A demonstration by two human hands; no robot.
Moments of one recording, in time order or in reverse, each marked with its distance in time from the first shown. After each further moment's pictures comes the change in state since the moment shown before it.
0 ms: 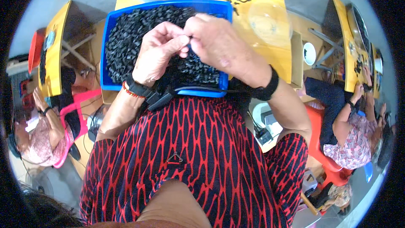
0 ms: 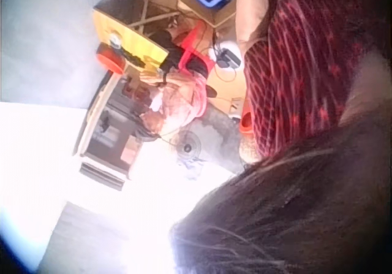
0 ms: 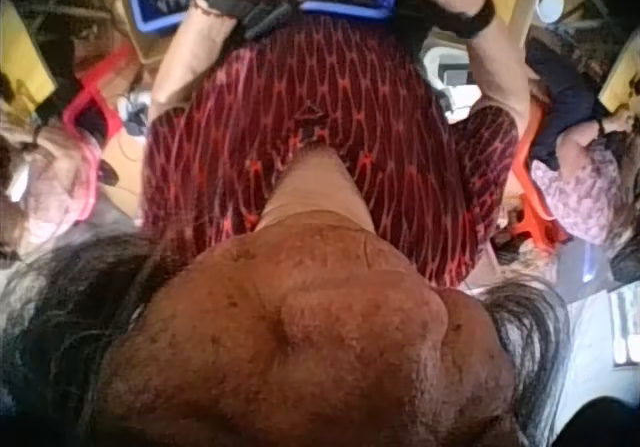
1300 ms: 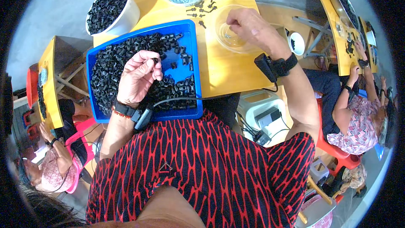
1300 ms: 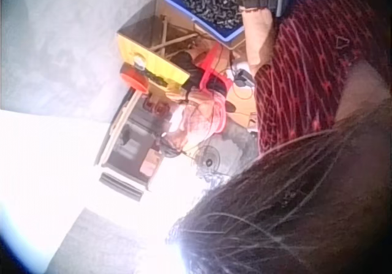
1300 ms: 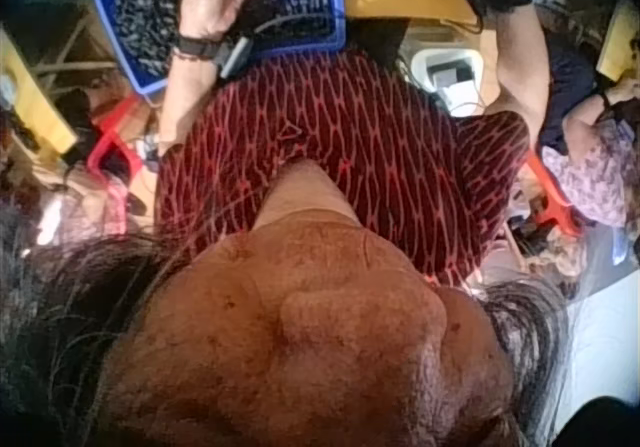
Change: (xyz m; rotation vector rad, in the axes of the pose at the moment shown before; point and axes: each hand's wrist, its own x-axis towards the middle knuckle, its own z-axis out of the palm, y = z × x) left_hand 0.023 -0.011 -0.006 -0.246 -0.042 -0.172; right_hand -0.053 0.142 -0.085 -0.138 -0.051 0.423
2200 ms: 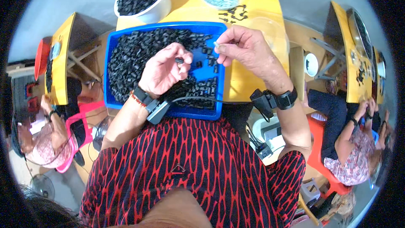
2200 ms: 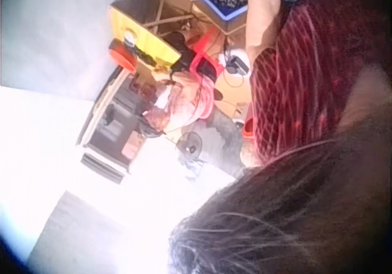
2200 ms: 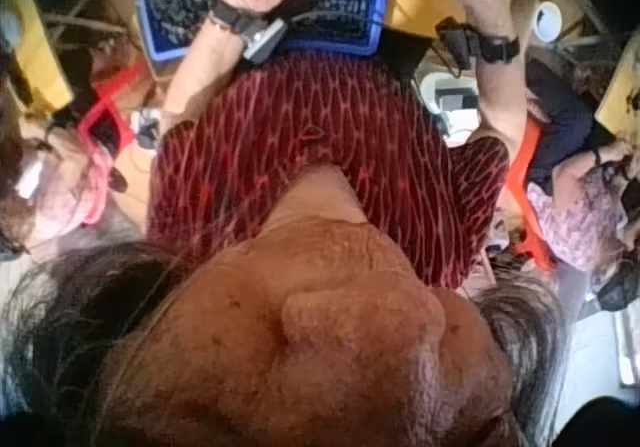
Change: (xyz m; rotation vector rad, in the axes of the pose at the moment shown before) left_hand 0.005 -0.003 -0.012 -0.398 -0.147 -0.151; right_hand -0.002 -0.092 0.028 1.017 -0.212 0.112
